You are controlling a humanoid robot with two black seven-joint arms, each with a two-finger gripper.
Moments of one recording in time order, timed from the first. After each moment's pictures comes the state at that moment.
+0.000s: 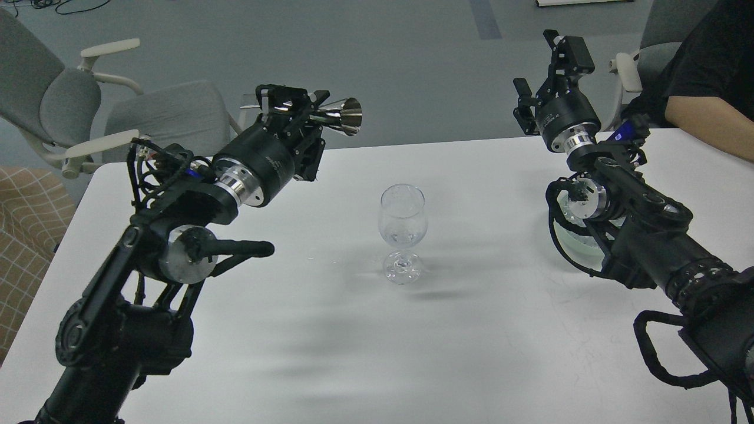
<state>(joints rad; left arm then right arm) -0.38 0.13 -1.30 -1.75 0.72 0.19 0.49 0.87 -0.05 0.92 0.44 -0.53 0.16 0.49</state>
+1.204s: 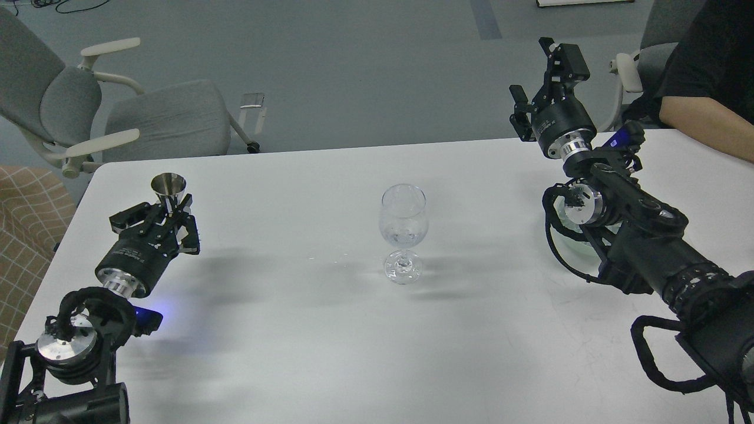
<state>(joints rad) -0.09 0.02 -1.91 -1.23 0.10 -0.16 0.49 0.85 -0.04 0.91 0.44 -0.53 0.16 0.49</state>
